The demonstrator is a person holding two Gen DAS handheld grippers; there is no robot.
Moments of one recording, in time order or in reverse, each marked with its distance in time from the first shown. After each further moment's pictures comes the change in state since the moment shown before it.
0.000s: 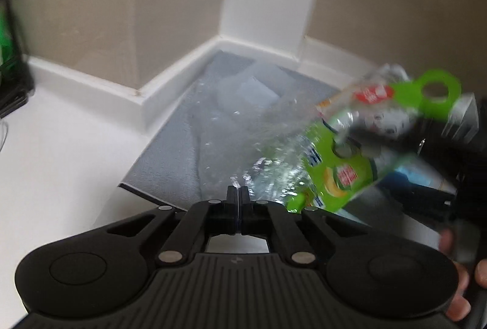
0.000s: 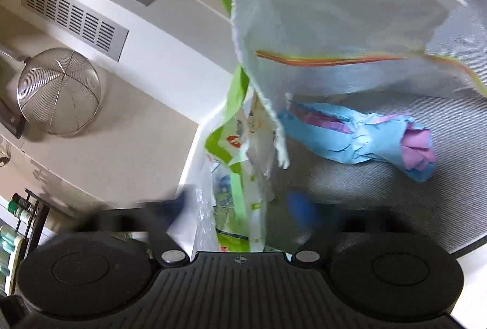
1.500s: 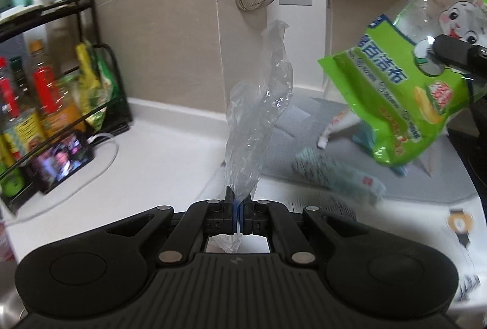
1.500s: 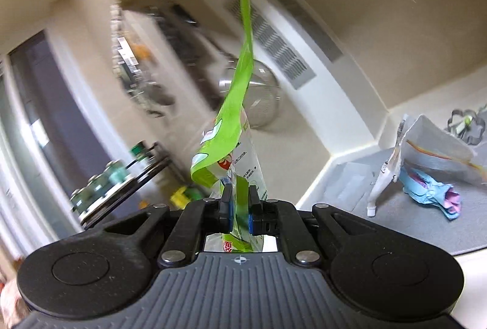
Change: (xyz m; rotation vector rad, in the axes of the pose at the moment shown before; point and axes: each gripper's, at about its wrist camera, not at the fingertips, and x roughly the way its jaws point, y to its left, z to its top) left arm -0.168 -0.015 -0.082 0.080 -0.166 0.231; right arm -0.183 0.054 -0.053 -0.405 -0.129 0.401
